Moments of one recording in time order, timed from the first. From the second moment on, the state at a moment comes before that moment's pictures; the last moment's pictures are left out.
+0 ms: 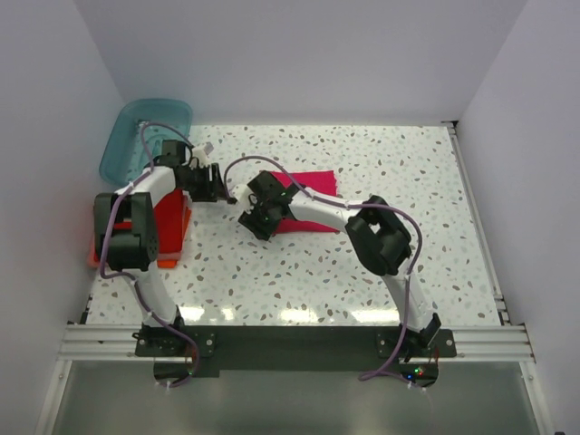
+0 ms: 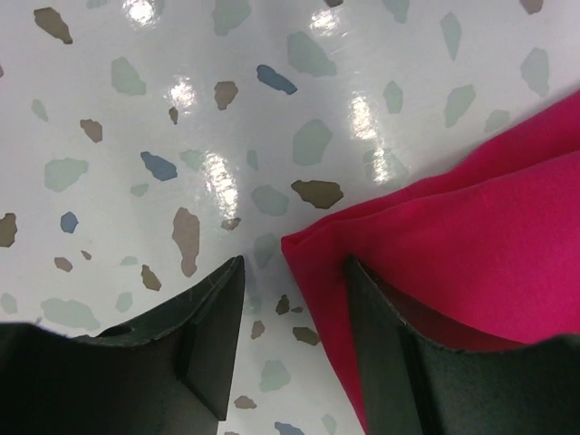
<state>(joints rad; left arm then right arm) 0.03 1.89 1.27 -0.45 0.55 -0.06 0.85 2.21 1.70 -0.49 -0.17 -0.25</state>
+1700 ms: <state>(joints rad) -0.17 2.05 0.89 0.62 0.78 -1.13 0.71 2.01 1.52 -0.28 -0.42 -0.12</state>
